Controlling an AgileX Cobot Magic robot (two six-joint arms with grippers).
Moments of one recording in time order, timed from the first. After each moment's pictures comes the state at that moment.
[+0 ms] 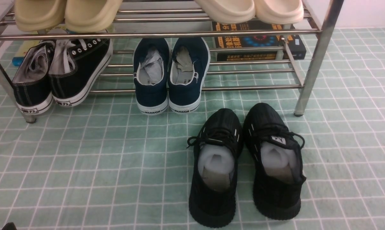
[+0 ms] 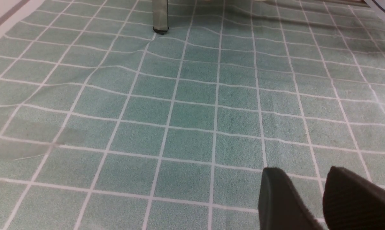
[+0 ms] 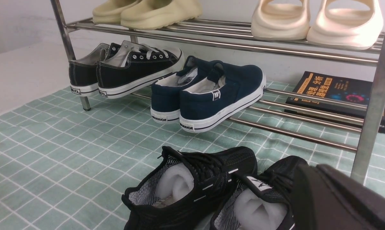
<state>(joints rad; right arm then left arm) 0.52 0.24 -0.36 0.20 0.27 -0.09 0.01 -0.01 0.02 0.07 0.37 -0.16</state>
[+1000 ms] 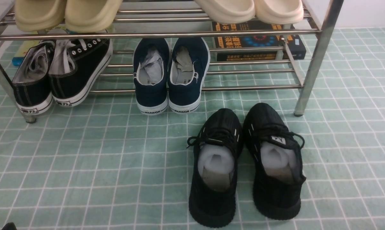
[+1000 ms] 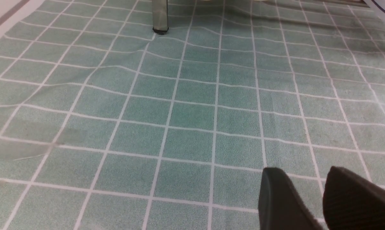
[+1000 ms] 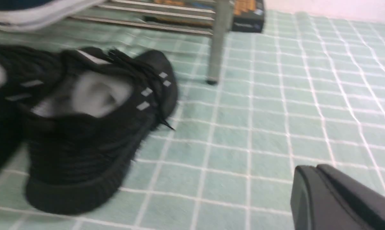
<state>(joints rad) 0.11 0.02 0.01 -0.01 0.27 0.00 0.01 -0.01 0.02 0.08 0.37 -0.16</state>
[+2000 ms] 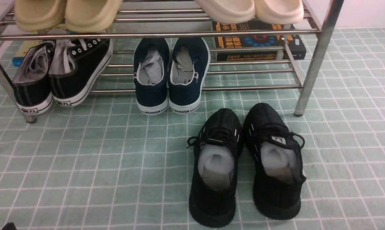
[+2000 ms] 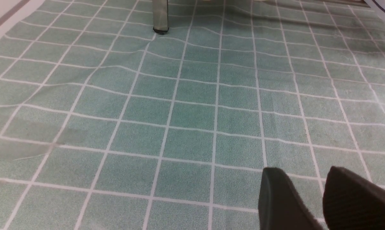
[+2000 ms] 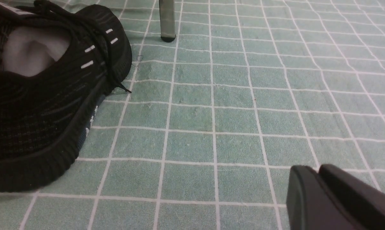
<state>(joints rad) 0.02 -0.01 0.01 0.00 0.39 0.01 0.01 -0.01 0.02 0.08 0.37 -0.16</state>
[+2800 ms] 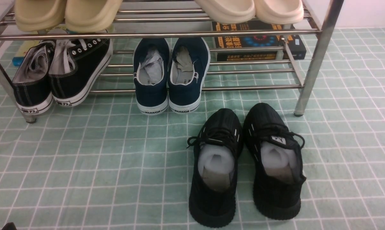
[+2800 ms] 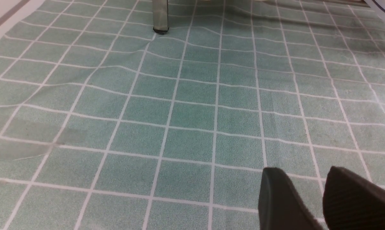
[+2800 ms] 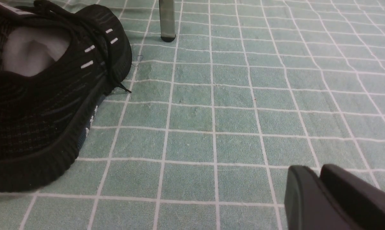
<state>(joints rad) 0.02 -0.01 0.01 0.00 0.39 0.01 0.01 -0.01 0.02 0.08 0.37 -0.16</state>
